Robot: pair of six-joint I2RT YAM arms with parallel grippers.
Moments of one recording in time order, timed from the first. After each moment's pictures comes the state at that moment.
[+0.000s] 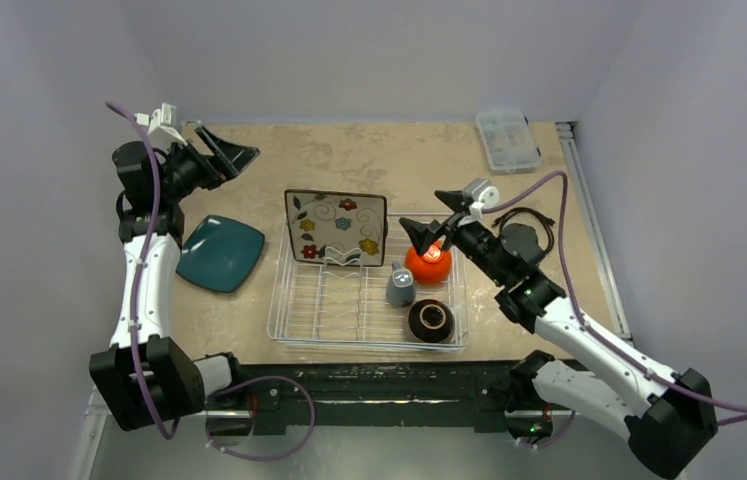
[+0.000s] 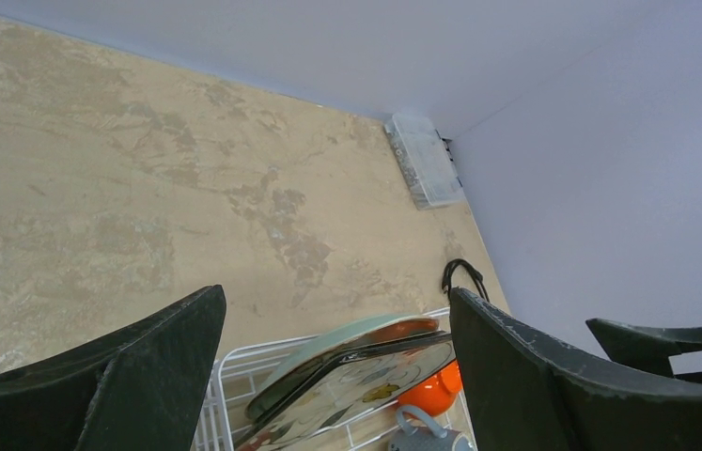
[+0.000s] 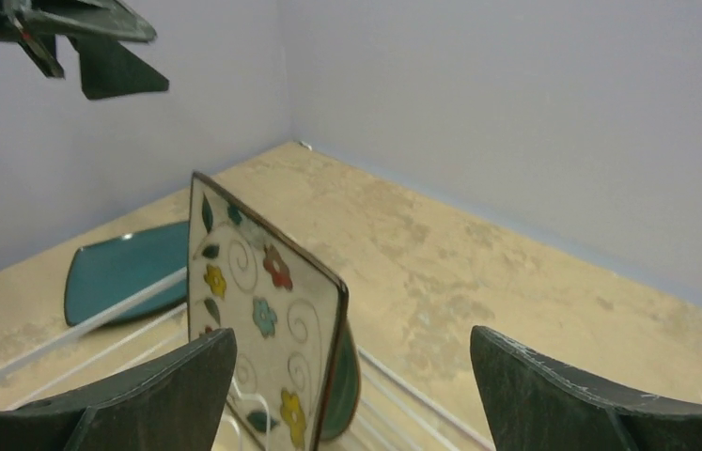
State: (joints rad) left arm 0.26 1.20 1.06 -0.02 0.75 -0.62; right arm 0.62 0.97 0.65 0.44 -0.12 0.03
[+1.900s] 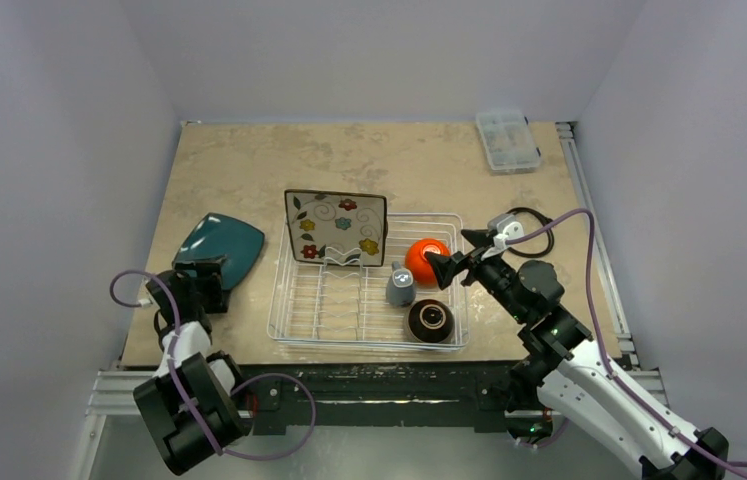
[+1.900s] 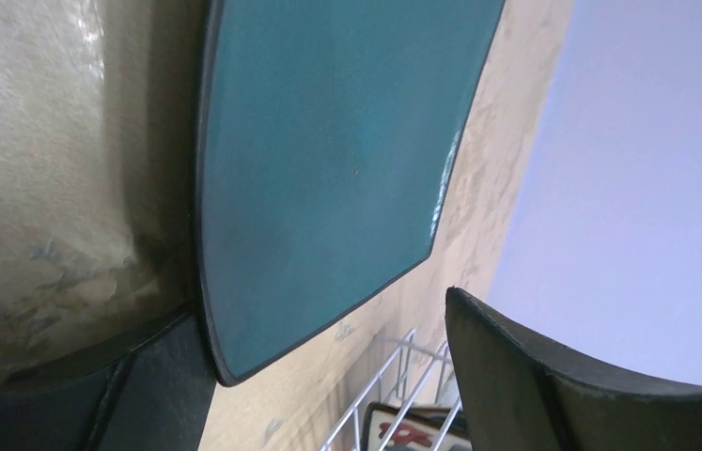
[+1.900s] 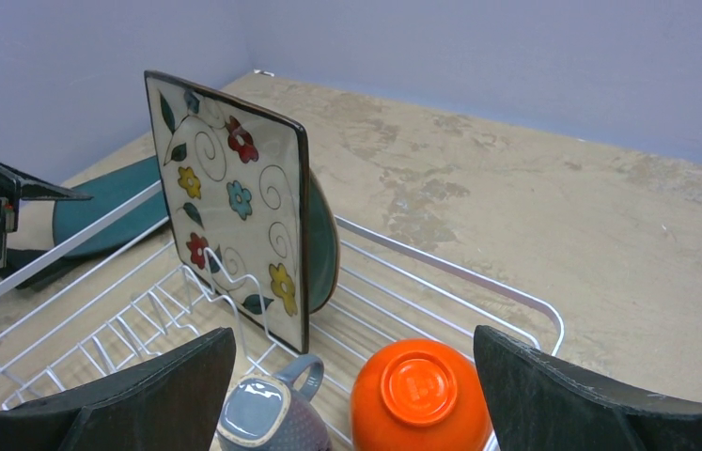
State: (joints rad) left arm 0.57 0.98 0.17 0.11 0.34 -1.18; right arm 0.62 0.56 0.44 0.11 0.01 0.13
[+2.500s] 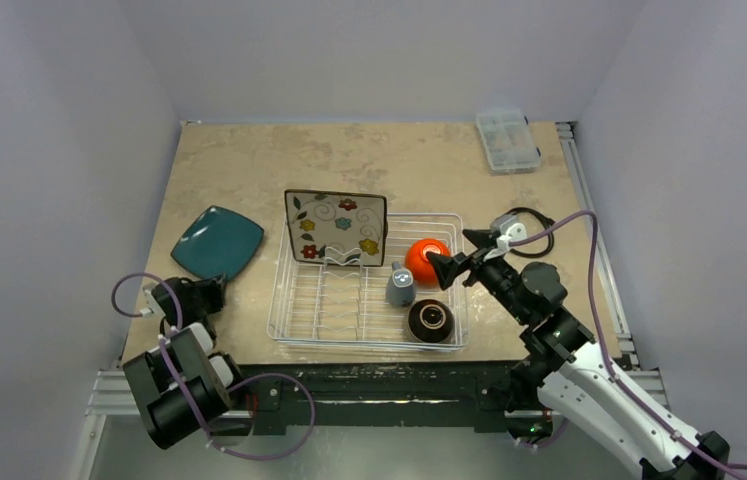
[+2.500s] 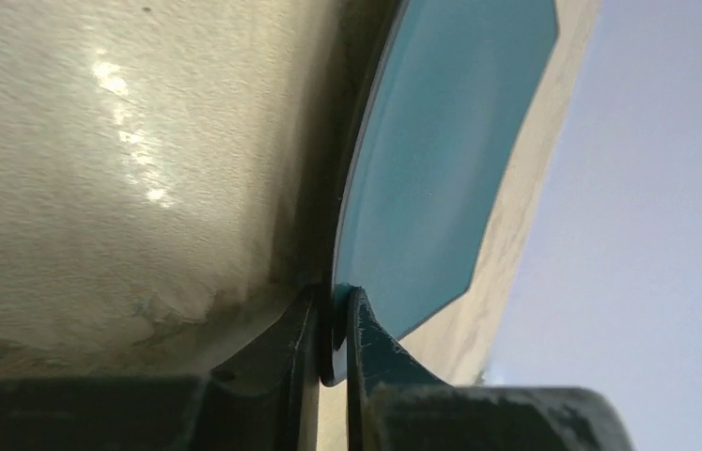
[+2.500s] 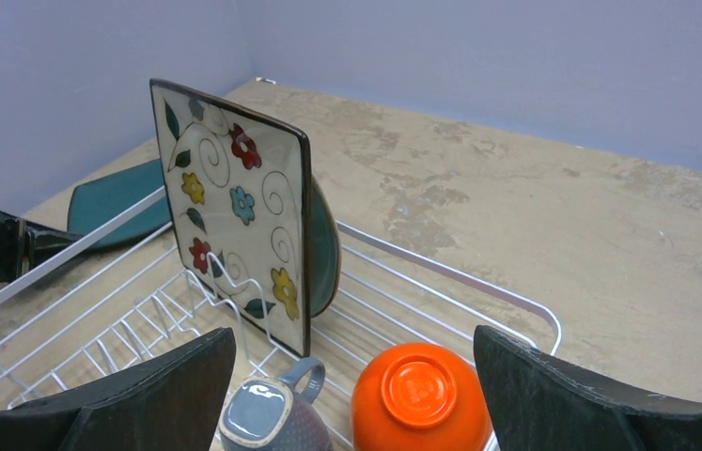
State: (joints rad) left arm 0.58 1.11 0.07 0.42 0.26 -1.23; right arm 0.62 0.54 0.44 0.10 0.01 0.13
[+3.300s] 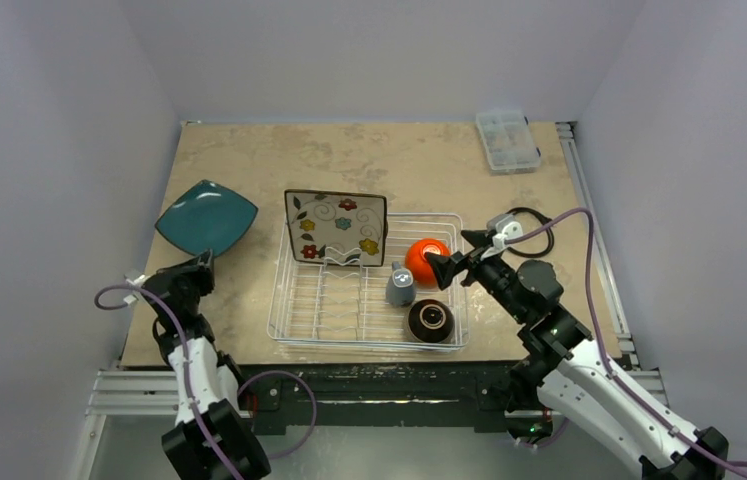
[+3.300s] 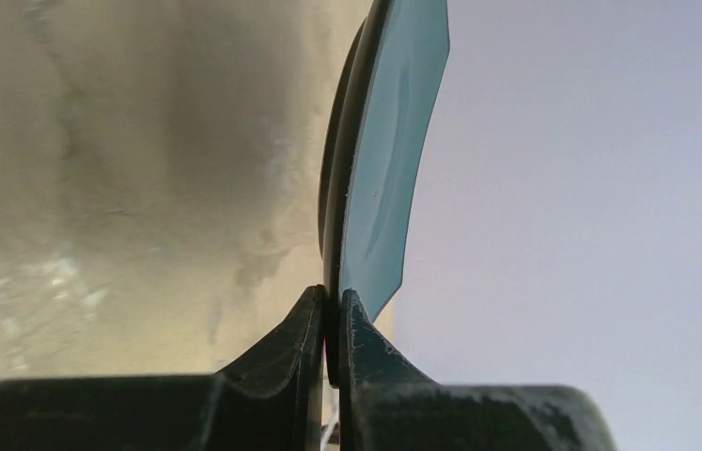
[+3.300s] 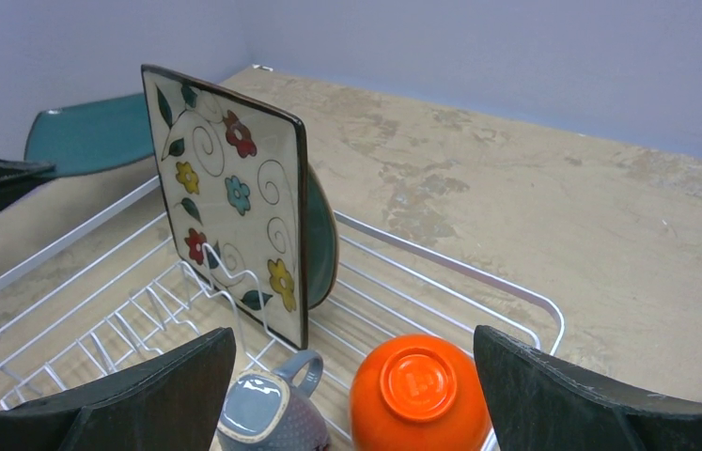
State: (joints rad) left arm 0.58 0.69 0.13 0.19 0.28 -1.34; right arm 0.62 0.56 0.44 0.10 0.01 0.13
